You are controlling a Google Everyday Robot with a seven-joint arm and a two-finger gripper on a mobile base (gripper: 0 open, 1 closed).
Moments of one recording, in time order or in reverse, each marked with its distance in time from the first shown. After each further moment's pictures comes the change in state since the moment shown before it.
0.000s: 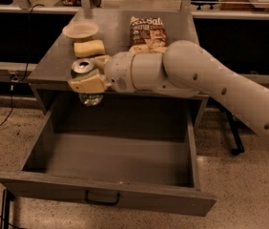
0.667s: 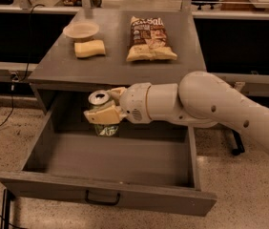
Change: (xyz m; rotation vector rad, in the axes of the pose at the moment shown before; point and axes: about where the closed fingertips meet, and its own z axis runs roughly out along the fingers) arm 0.067 0.043 -0.040 0.024 0.109 0.134
